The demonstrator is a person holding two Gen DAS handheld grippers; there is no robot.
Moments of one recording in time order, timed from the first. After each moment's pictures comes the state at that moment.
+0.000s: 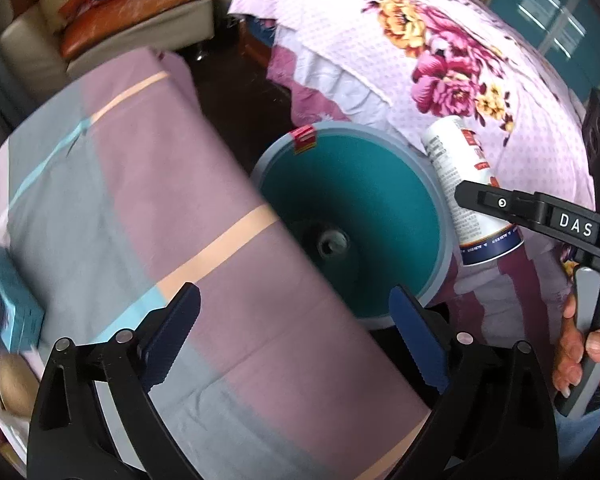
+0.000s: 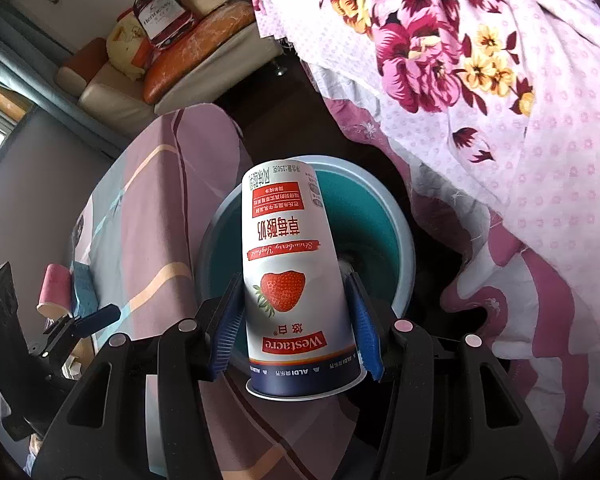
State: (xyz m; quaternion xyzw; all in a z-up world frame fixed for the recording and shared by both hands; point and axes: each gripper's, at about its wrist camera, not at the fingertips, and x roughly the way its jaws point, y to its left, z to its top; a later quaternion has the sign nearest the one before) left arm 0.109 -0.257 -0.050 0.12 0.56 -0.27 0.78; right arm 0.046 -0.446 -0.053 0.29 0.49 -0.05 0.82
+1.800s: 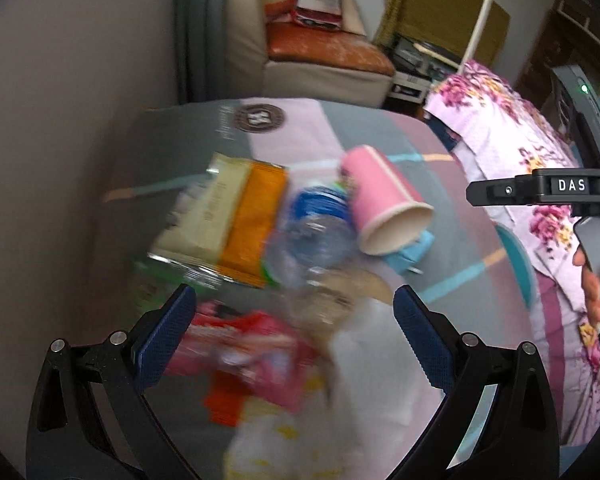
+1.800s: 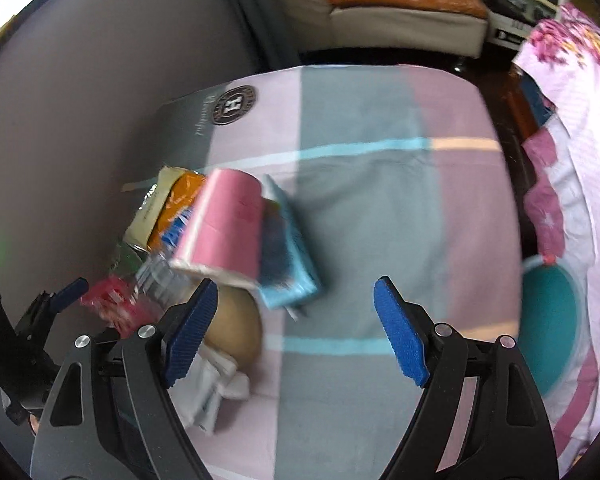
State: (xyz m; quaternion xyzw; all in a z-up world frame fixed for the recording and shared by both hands) left arm 0.103 0.129 0.024 -0.03 0.48 -0.09 0.87; right arm 0.201 -0.084 0.042 0.06 0.58 0.14 0.80
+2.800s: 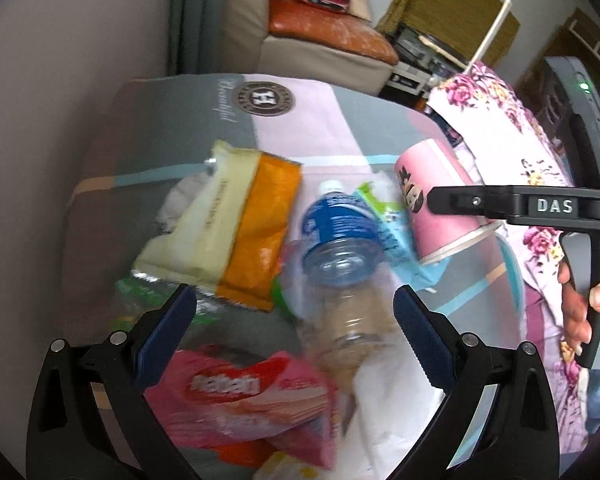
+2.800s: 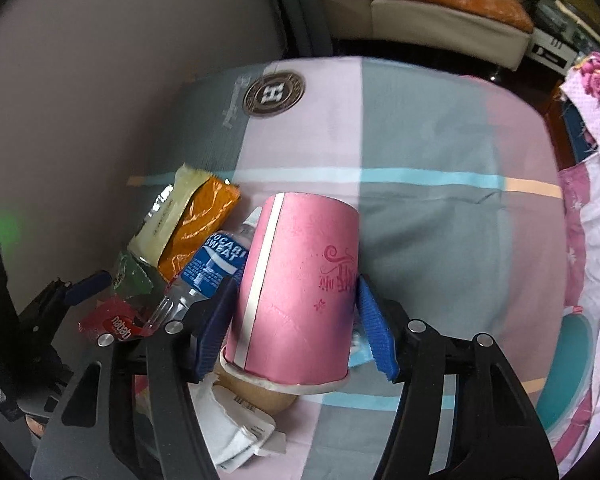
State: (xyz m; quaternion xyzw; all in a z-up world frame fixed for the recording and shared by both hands) left arm 0.154 0.140 -0.002 -0.08 0.52 -0.14 0.84; right arm 0.241 -0.030 0.022 0.03 0.61 0.17 0.78
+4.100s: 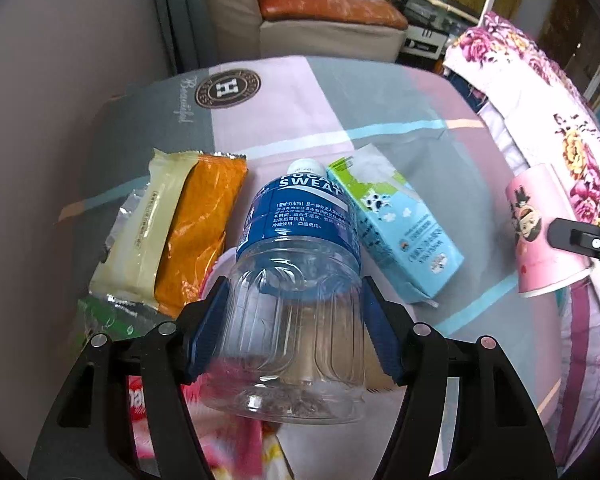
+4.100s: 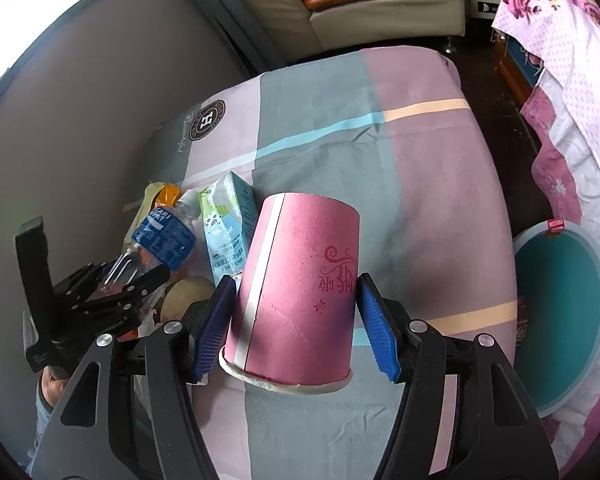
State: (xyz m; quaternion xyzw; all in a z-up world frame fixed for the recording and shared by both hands) left arm 0.166 0.057 -0.016 0.02 0.54 -0.08 0.84; right arm 0.179 -0.166 0.011 0.15 0.56 0.15 0.80
